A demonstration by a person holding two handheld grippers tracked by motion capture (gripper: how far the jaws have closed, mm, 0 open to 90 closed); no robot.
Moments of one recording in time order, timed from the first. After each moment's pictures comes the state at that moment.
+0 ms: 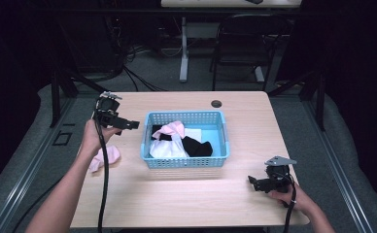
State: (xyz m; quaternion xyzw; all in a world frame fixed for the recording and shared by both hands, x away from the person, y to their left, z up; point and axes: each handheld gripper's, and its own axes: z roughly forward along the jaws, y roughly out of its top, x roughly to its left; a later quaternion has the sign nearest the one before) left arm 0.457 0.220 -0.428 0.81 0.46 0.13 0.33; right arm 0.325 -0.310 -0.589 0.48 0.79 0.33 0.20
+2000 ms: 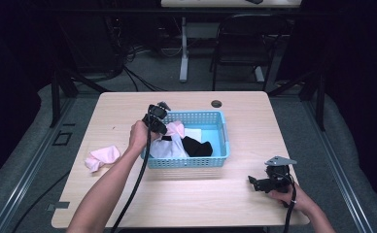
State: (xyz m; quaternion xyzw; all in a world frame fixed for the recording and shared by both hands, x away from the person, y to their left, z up) left arm 0.507 0.104 -0.505 0.87 0.44 0.10 0.19; right arm 0.325 -0.310 -0.589 0.48 0.79 0.33 0.20
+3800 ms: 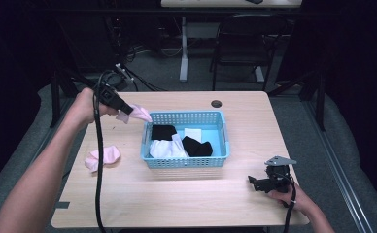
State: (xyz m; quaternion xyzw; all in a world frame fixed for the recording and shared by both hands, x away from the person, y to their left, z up) left arm 0.455 0.200 -0.329 0.91 0.37 0.08 0.19; right arm 0.325 -0.310 -0.589 0.48 0.79 0.33 0.20
